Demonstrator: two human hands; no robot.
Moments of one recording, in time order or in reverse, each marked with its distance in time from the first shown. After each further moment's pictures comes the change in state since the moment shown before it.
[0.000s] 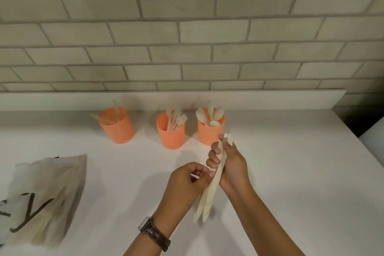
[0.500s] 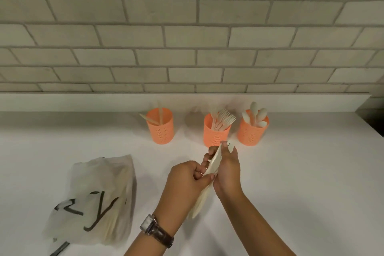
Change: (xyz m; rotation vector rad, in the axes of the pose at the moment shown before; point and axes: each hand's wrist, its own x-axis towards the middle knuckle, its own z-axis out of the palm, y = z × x) left_hand -0.008 -0.052 -0.156 0.189 0.049 0.058; right_hand -0.006 0.140 0.120 -0.142 0.225 -0.163
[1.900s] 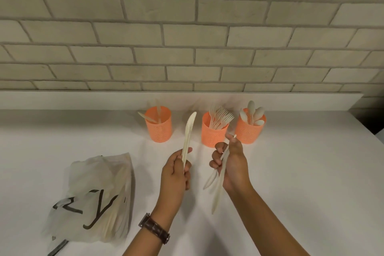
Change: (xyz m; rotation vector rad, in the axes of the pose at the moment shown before) left_hand 0.005 -0.011 0.000 -0.698 0.128 -0.081; right_hand 0.004 -0.019 -0.008 -0.030 -0.042 0.008
